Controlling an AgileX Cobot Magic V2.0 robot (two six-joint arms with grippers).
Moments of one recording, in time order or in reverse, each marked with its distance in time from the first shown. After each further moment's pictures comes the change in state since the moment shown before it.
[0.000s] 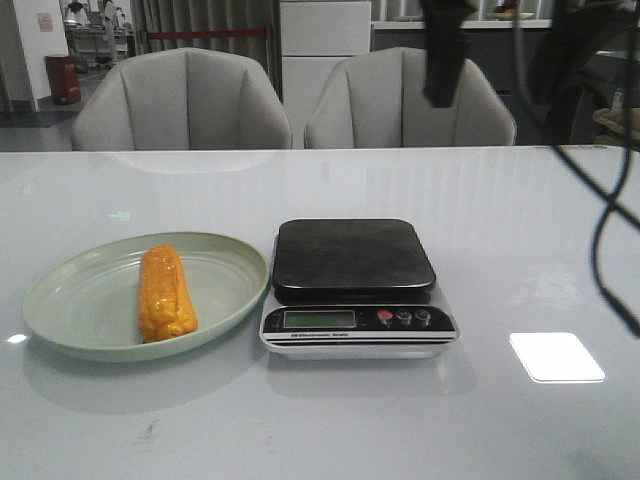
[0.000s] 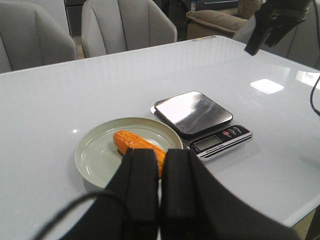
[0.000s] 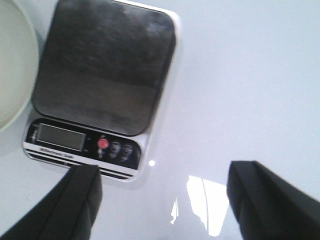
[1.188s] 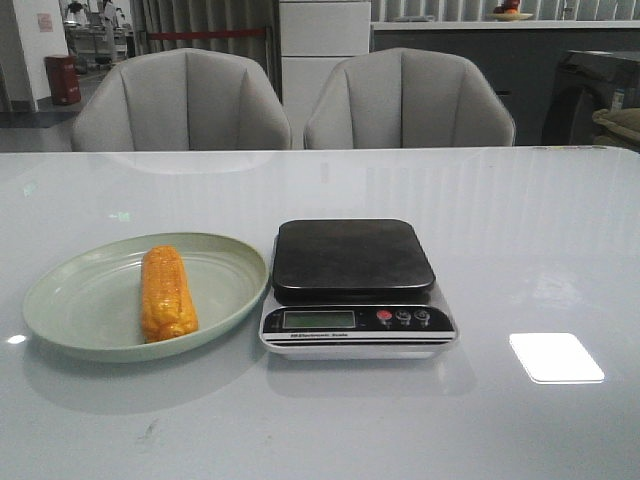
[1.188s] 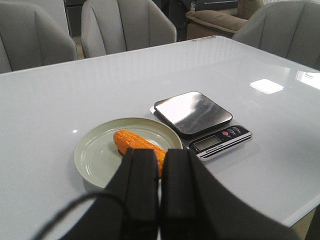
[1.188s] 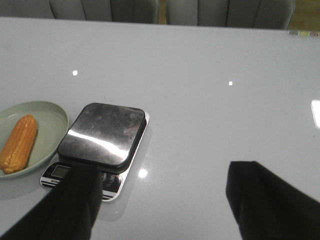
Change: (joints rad) left arm 0.000 0.000 0.000 0.000 0.000 0.000; right arm -0.158 -1.179 0.897 0.117 -0.550 -0.198
